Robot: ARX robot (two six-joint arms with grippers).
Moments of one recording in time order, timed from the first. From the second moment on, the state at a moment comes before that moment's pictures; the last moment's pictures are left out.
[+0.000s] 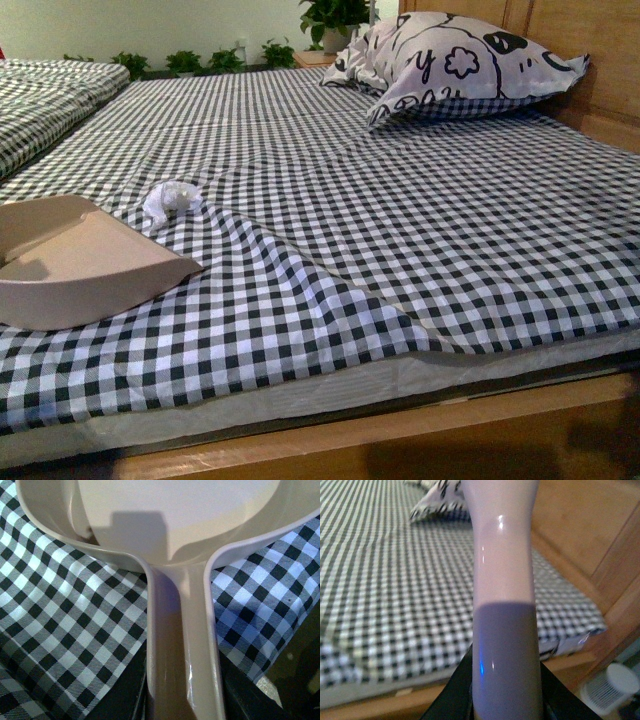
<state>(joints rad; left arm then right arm) 0.46 1.81 1.28 -0.61 0.63 1.14 0.75 0.72 0.51 -0.06 0.79 0.06</state>
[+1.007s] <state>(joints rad) 0.46 1.81 1.28 -0.61 0.63 1.14 0.54 2.21 1.81 -0.19 0.23 -0.02</state>
